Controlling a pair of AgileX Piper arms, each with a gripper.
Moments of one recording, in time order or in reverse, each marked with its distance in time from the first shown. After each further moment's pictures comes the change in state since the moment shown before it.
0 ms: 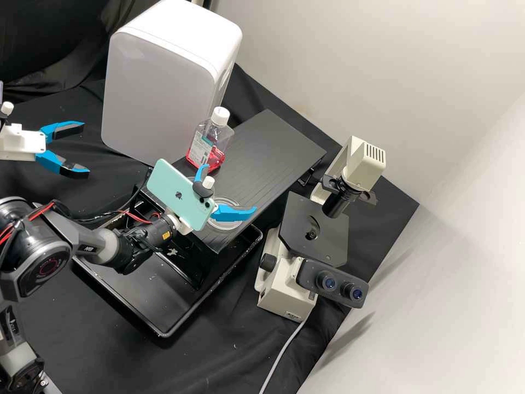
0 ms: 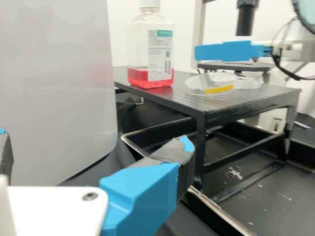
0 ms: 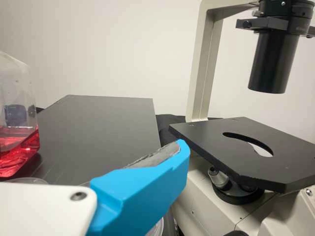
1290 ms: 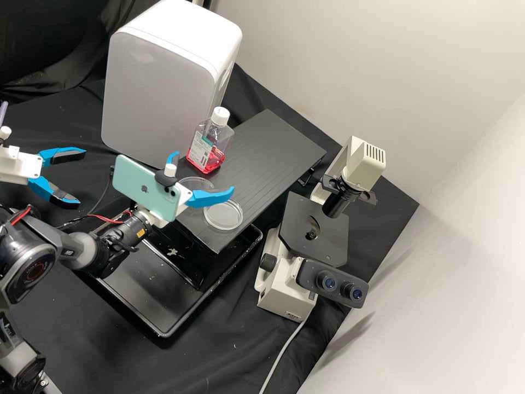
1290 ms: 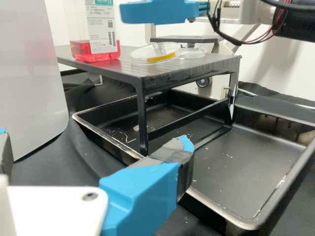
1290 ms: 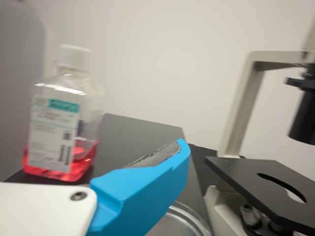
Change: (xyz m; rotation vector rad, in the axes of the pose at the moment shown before) left arm -0.006 -0.023 0.028 0.035 -0.107 -0.099; right arm -0.037 -0.026 -0.028 -0.128 0.172 -0.019
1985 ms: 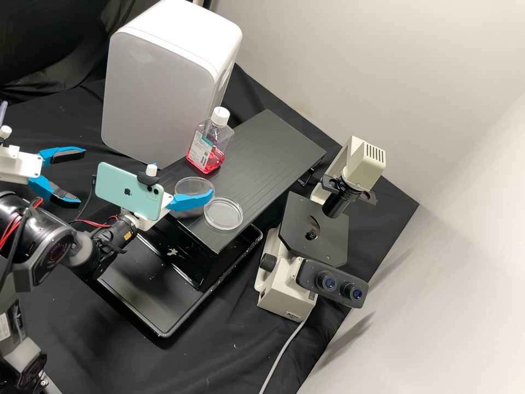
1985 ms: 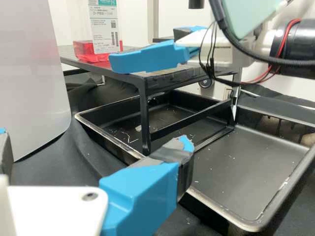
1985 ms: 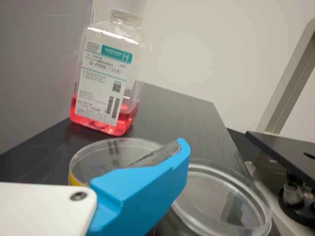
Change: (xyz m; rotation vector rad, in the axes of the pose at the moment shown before) left arm 0.000 0.000 0.000 -0.004 0.007 0.002; right arm -0.009 -0.041 0.002 -0.056 -0.002 -0.128
